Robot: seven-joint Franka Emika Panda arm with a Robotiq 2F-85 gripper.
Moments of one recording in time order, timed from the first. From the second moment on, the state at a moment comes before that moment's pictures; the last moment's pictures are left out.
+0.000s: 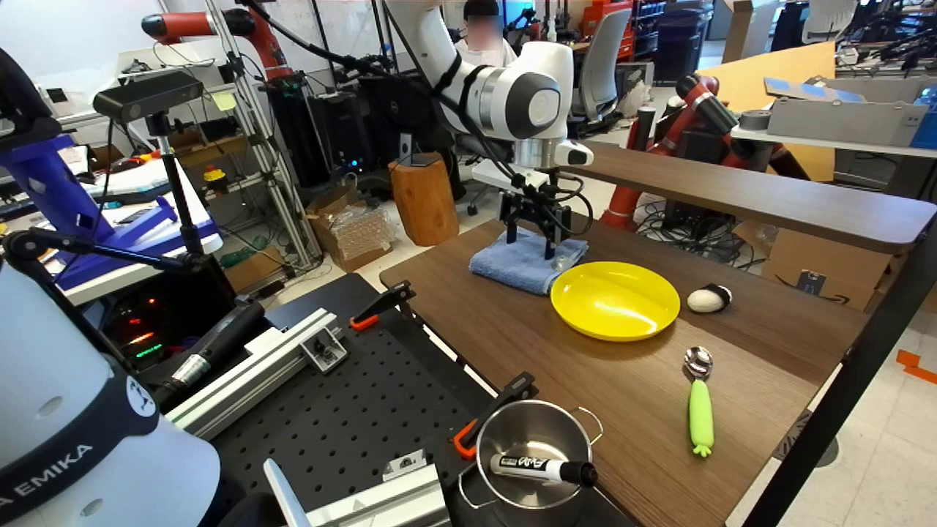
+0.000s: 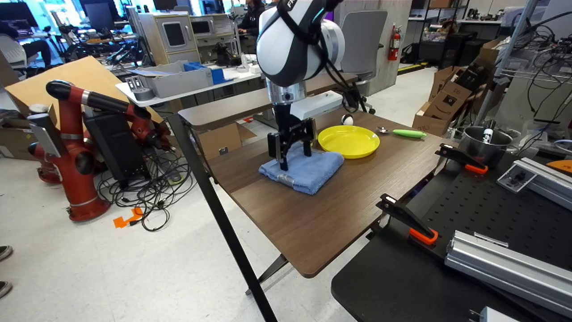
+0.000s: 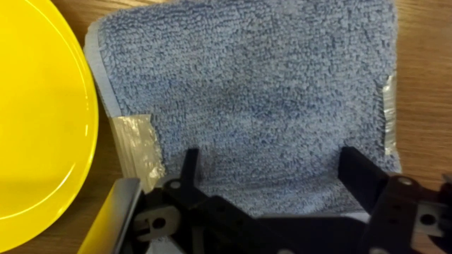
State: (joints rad) arm 0.16 0.84 0.05 -1.69 -0.01 2.39 0.06
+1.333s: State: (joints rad) arm 0.31 0.89 0.00 -1.71 -0.19 2.40 0.13
